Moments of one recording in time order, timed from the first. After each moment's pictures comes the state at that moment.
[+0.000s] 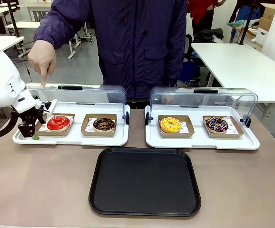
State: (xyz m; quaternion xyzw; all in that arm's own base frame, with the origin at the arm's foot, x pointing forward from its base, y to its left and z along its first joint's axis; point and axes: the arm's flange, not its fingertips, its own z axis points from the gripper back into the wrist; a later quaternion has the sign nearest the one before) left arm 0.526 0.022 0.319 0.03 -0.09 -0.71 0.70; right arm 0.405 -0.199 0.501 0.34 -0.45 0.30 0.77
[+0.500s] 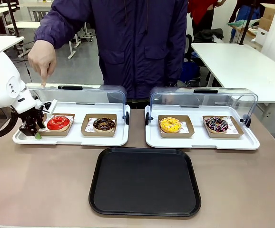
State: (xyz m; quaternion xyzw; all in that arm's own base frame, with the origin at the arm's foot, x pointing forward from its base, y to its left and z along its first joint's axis) left arm 0.526 0.024 0.318 0.03 -0.08 -0.71 0.70; right arm 0.405 -0.199 0.501 0.34 -0.45 0.30 0.77
